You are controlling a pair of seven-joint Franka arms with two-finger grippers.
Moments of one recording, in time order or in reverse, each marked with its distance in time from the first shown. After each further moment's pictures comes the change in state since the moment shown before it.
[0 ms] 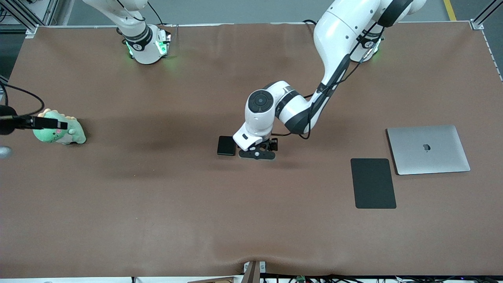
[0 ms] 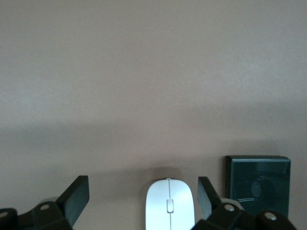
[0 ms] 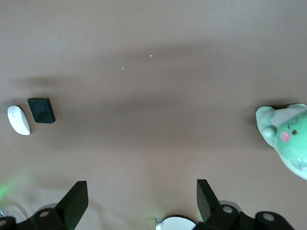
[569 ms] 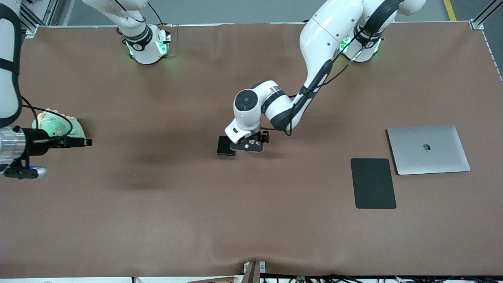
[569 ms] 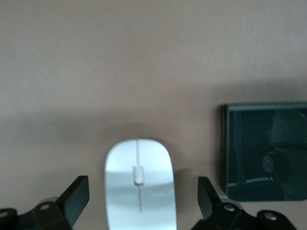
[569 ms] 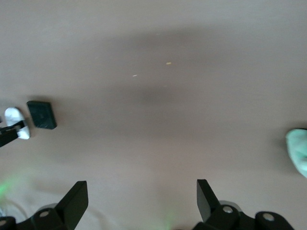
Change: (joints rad) left arm -0.079 0.087 -0.007 -0.004 0.000 -0.004 -0.044; right arm 0.049 0.089 0.039 -0.007 0.028 0.068 0.001
